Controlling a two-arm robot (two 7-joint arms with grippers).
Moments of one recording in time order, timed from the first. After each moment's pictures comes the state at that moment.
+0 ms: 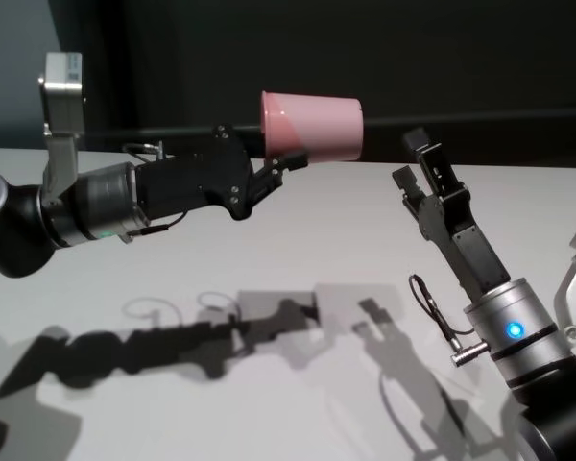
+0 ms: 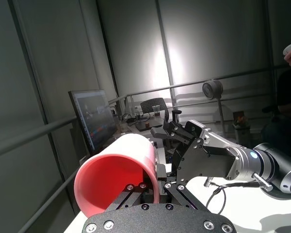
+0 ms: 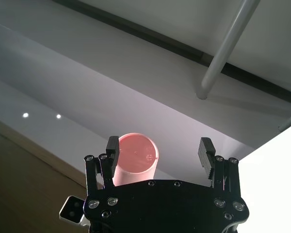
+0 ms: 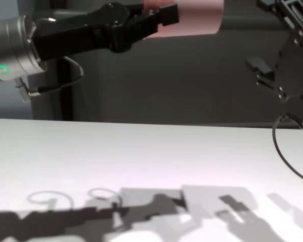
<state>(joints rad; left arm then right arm) -0.63 0.49 0.62 -1.23 -0.78 -0.23 -1.13 -0.05 0.02 -0.12 -1.71 1.33 0.28 0.41</state>
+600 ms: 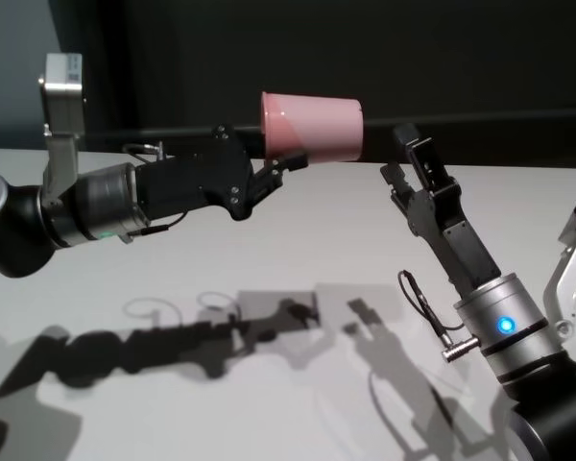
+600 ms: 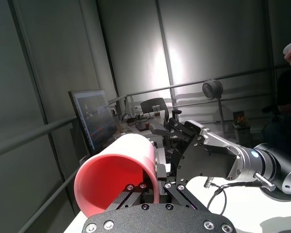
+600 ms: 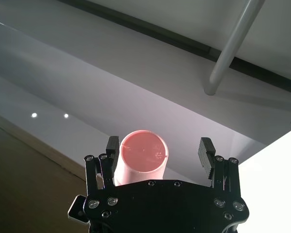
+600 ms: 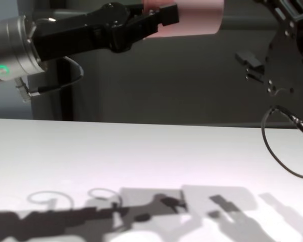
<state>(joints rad) -0.63 0.49 0.62 -1.23 -0.78 -0.23 -1.13 -0.03 0.03 -0.15 -1.71 1.37 0.28 0.41</state>
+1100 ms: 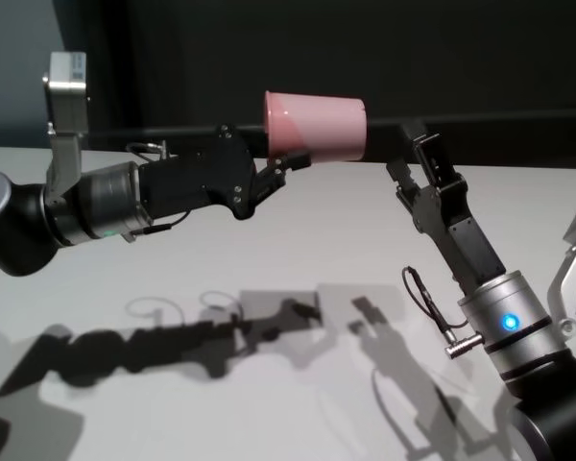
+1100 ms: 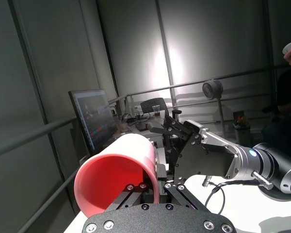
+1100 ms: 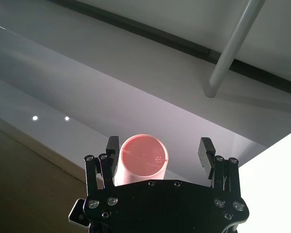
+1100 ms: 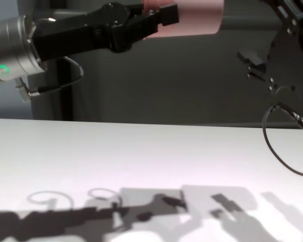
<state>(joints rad) -0.63 0.49 0.62 -1.23 -0.78 -0.23 -1.13 -0.02 0.04 -0.16 -1.71 1.39 0.26 0.40</state>
